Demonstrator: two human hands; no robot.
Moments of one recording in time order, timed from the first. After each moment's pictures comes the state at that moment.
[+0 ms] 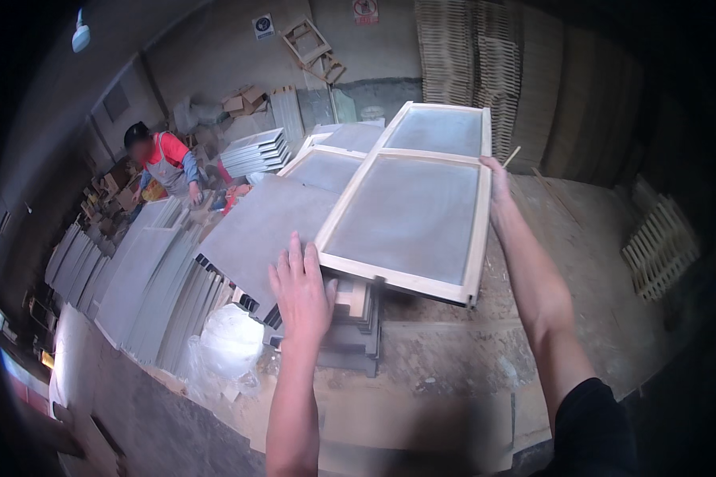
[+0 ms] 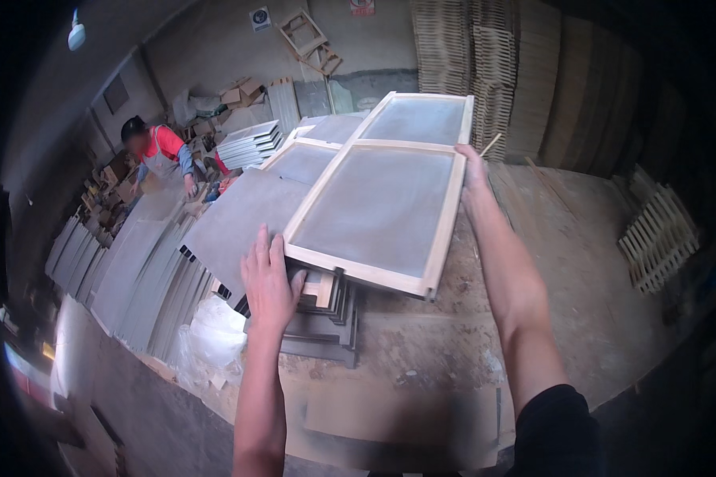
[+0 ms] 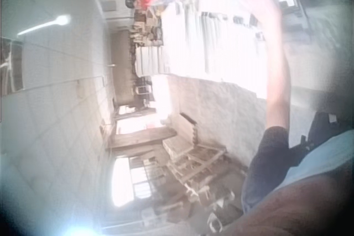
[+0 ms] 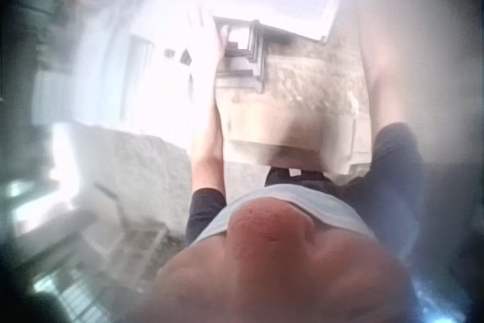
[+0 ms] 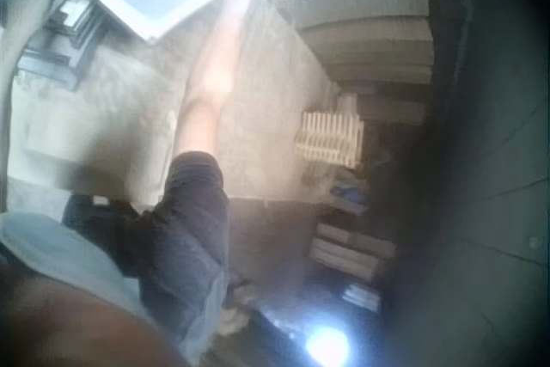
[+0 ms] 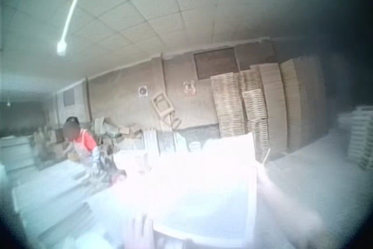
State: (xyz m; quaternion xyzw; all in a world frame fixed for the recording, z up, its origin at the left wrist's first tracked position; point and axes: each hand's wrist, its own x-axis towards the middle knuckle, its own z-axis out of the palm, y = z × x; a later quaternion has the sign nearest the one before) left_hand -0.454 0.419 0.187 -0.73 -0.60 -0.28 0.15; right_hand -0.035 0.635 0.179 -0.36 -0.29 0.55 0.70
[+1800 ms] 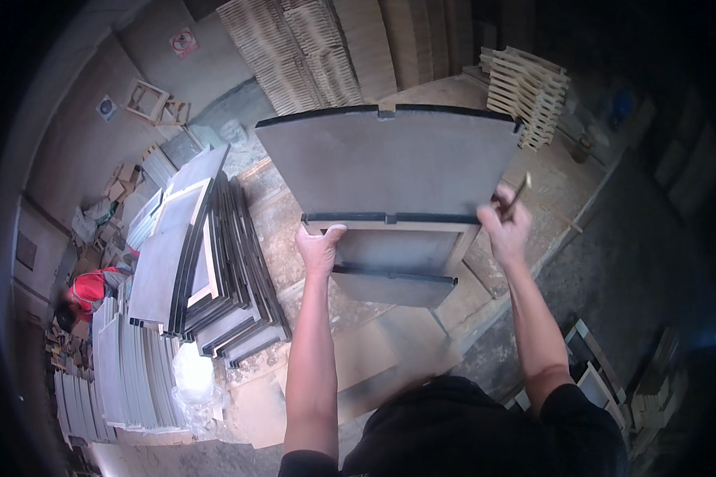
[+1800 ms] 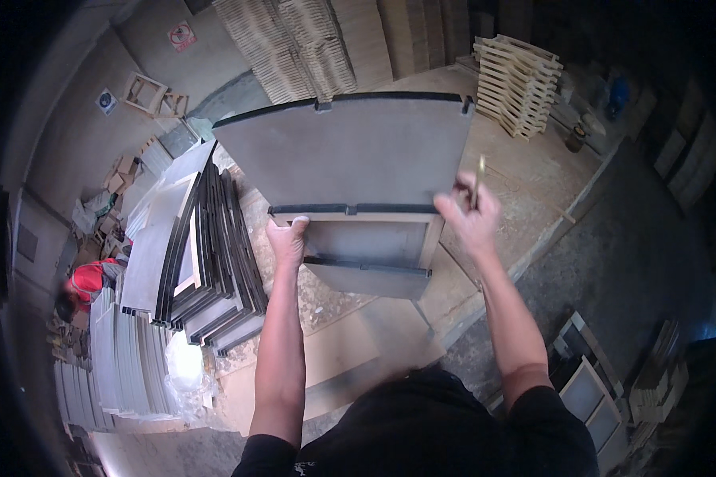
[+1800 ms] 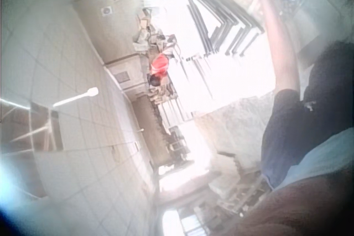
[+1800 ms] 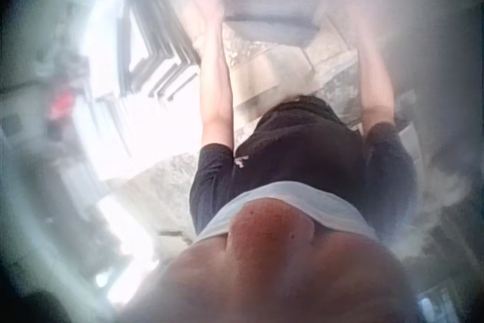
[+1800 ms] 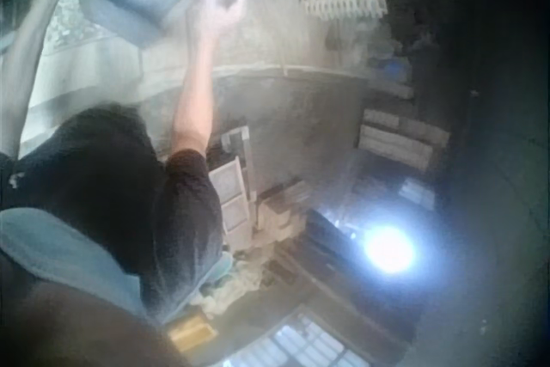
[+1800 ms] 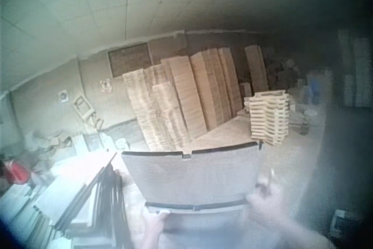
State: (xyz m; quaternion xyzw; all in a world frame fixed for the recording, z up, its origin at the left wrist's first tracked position) left_hand -0.151 0.324 0.130 -0.61 -0.20 -0.54 -0.55; right_hand 0.095 0.080 0.178 -0.61 -0.39 -0.05 0.69
